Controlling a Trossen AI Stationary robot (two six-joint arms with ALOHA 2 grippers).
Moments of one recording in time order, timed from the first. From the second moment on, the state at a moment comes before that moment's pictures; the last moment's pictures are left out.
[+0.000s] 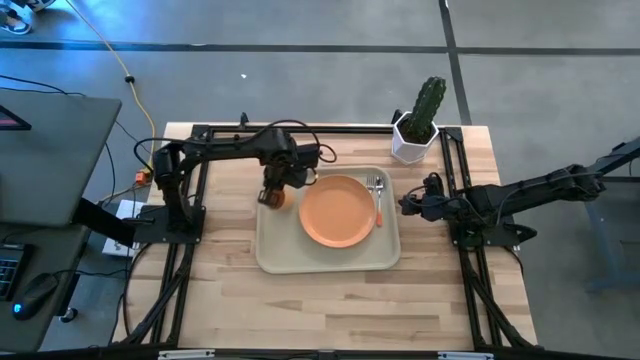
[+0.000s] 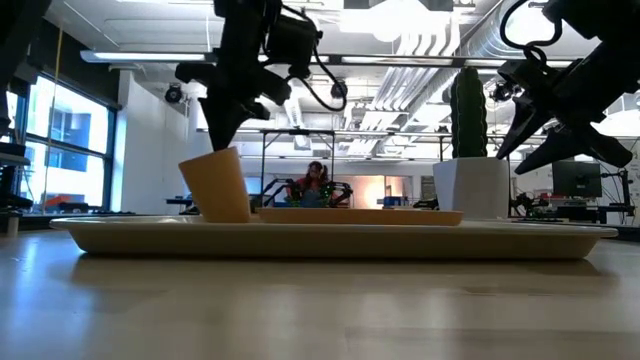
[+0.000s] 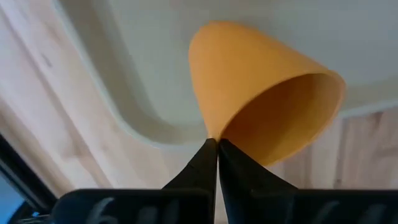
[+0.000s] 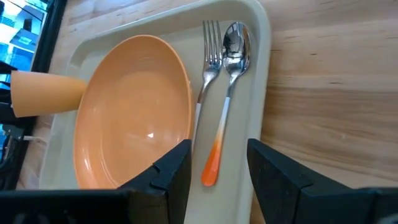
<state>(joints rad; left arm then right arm) 0.27 1.85 1.57 -1.41 -0.11 0.49 0.16 0.74 0.41 -0.55 0.50 1.47</state>
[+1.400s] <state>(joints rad) 0.43 1.07 1.02 -0.38 0.23 -0.02 0.14 0.46 0.44 -0.11 0.04 0.11</state>
